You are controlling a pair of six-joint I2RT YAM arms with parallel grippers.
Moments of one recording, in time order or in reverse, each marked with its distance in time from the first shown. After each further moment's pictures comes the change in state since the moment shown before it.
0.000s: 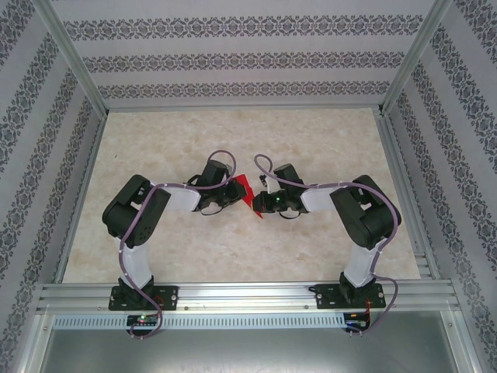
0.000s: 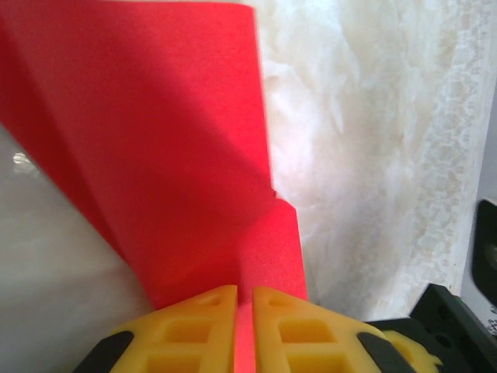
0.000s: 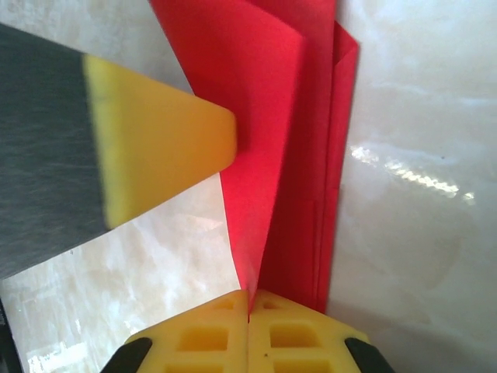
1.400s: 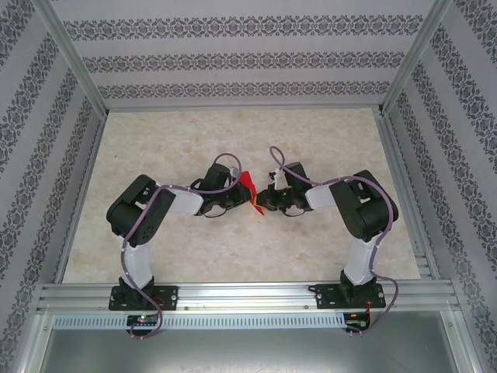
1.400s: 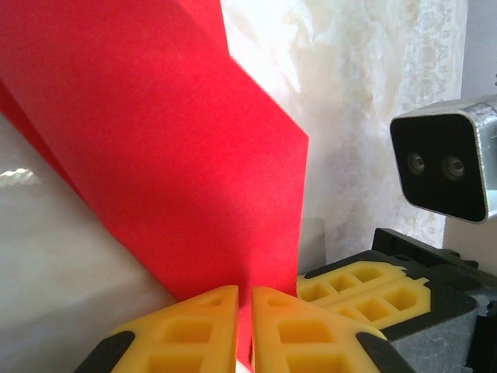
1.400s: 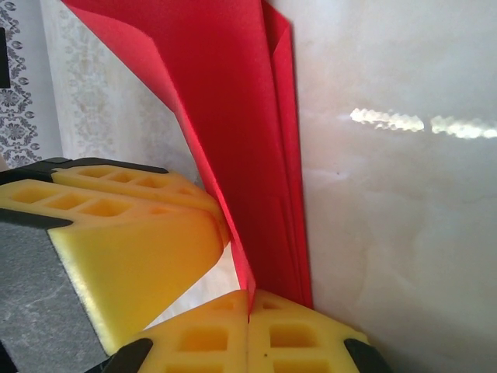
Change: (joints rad) left arm -0.031 0.042 -0.027 0.125 0.050 0.027; right arm -0.080 0.064 -0.011 0.105 -0.147 0.251
